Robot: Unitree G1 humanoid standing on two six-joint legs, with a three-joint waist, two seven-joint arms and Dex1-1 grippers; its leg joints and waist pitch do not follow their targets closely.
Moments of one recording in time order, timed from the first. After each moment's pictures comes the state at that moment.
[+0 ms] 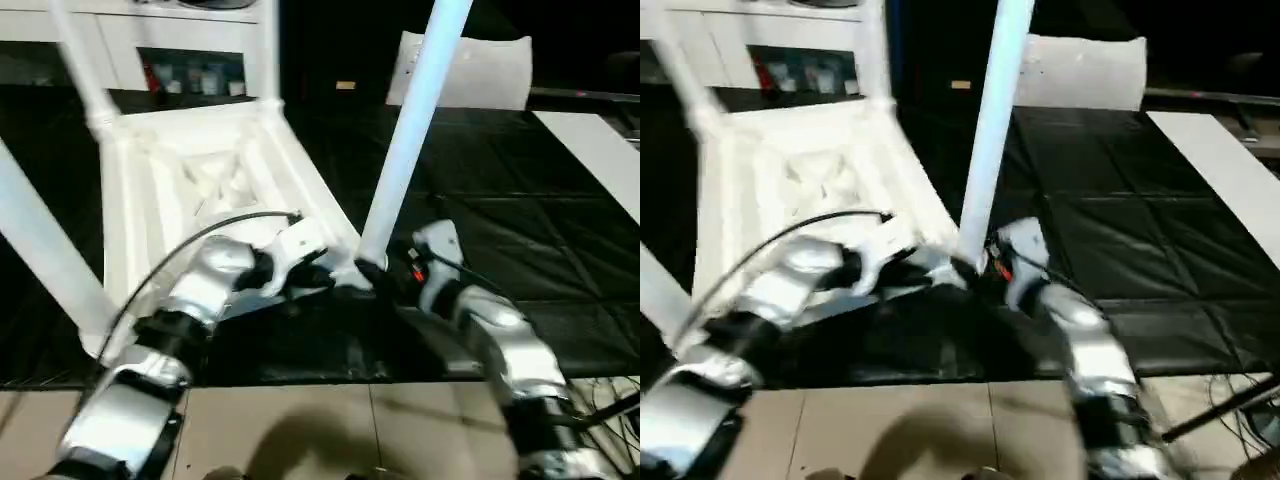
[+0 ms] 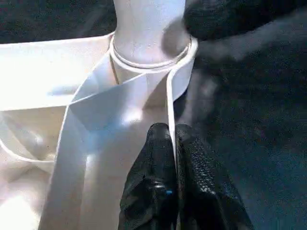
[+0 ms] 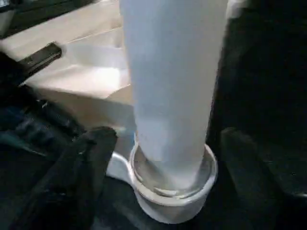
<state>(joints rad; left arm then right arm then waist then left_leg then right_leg) -0.70 0.27 -0.28 0.69 0.11 0.09 -1.10 -0.32 -0.22 0.01 0.28 0.17 0.23 0.76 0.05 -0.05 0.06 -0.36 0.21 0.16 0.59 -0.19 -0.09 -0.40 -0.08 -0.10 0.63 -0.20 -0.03</state>
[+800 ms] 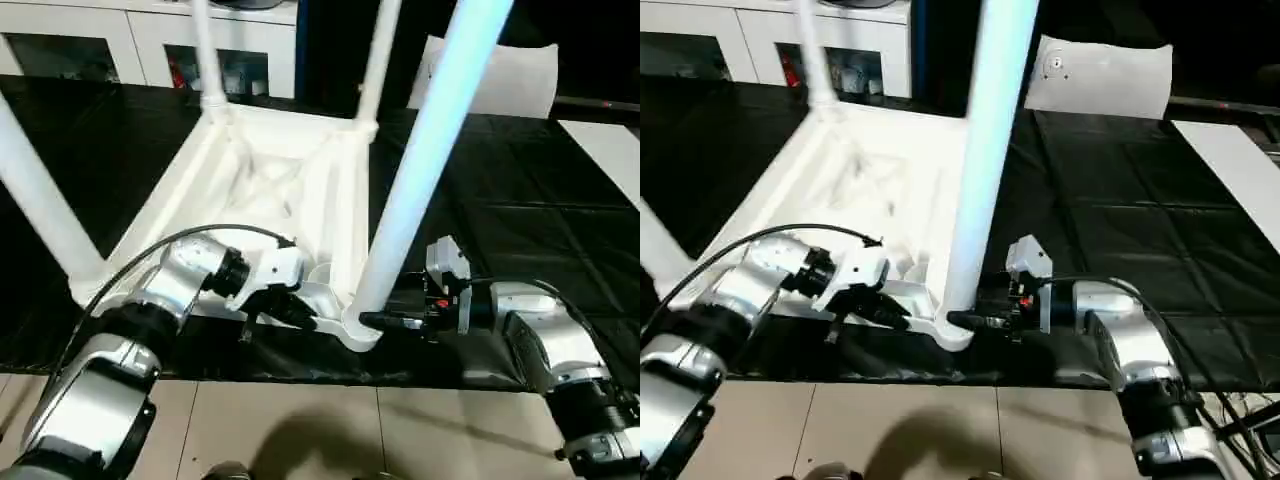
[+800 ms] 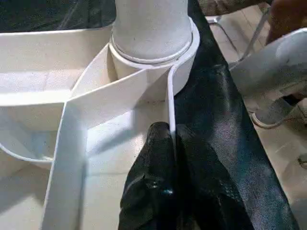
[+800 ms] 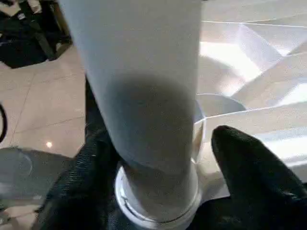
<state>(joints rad) -0.76 0.37 -0.36 0.83 0.08 -0.20 -1.50 -0.39 -0.40 0.14 0.37 0.24 0.12 1.30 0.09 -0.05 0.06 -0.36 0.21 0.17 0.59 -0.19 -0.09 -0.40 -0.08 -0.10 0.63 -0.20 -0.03</state>
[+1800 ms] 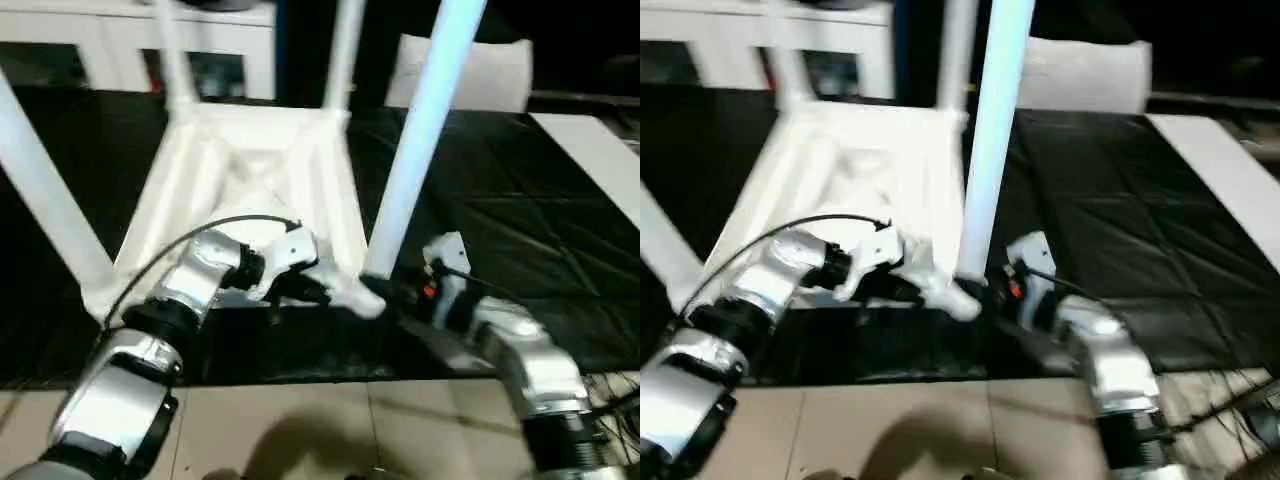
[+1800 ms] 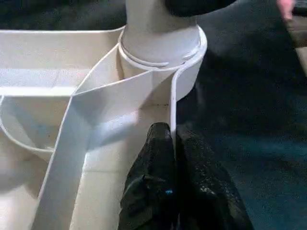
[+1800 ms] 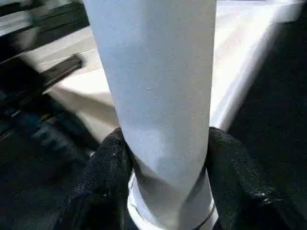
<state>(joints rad) -0.76 0.26 -0.29 0.83 0.11 0.01 -1.17 -0.27 -0.14 0.01 0.18 0.19 0.32 0.67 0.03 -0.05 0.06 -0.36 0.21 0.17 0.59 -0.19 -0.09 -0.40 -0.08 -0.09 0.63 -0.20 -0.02</state>
